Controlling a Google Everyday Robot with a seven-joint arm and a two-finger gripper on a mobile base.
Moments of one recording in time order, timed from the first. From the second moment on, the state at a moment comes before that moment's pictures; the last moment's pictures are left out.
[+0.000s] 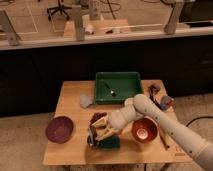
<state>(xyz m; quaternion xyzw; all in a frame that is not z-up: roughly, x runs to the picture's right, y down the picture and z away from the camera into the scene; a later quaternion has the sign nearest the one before) -0.039 0.207 0.689 -0.34 -0.62 0.02 0.70</state>
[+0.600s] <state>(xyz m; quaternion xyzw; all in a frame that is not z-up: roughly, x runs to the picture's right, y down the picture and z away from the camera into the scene) -0.037 0.213 0.699 -0.35 -0.63 0.01 0.69</state>
